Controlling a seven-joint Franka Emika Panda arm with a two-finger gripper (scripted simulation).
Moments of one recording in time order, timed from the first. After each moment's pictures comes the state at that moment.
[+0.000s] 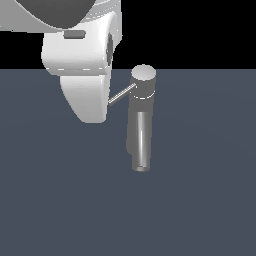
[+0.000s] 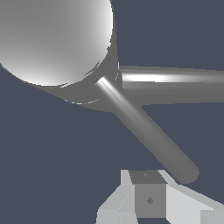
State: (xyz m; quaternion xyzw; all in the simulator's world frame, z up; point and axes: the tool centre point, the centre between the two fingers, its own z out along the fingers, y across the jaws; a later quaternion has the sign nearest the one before) arm -0.118 0.050 0.241 -0.67 0.68 -0.21 0.21
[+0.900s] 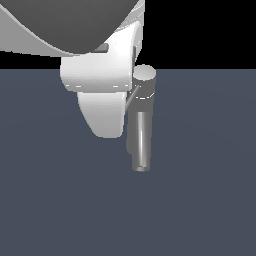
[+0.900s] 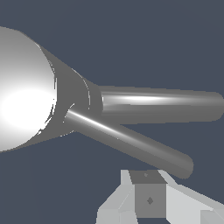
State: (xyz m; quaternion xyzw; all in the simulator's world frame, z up) arm -0.138 0.023 0.228 -0.66 0.69 -0.21 0.20
